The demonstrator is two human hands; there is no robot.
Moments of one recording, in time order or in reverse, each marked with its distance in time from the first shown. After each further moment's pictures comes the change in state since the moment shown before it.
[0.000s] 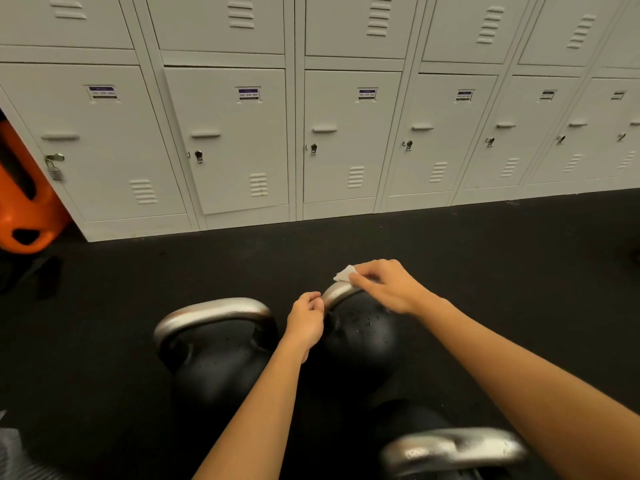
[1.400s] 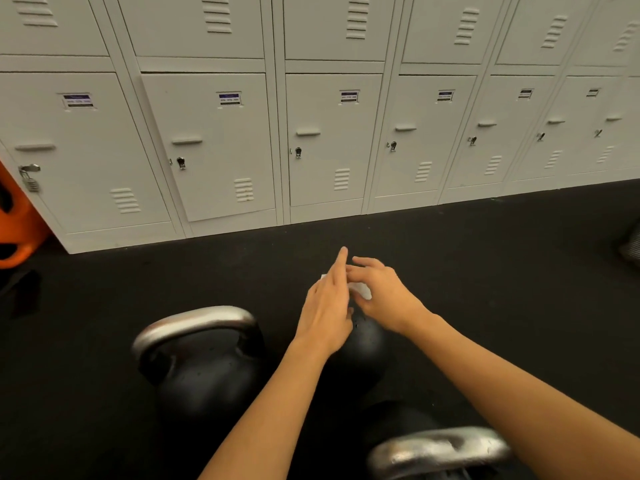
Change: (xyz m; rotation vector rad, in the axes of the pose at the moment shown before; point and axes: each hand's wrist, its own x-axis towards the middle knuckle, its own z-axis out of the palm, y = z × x) left_hand -0.032 0.042 0.035 0.793 0.035 0.714; right_hand -0.023 -0.007 0.001 -0.167 0.136 -0.040
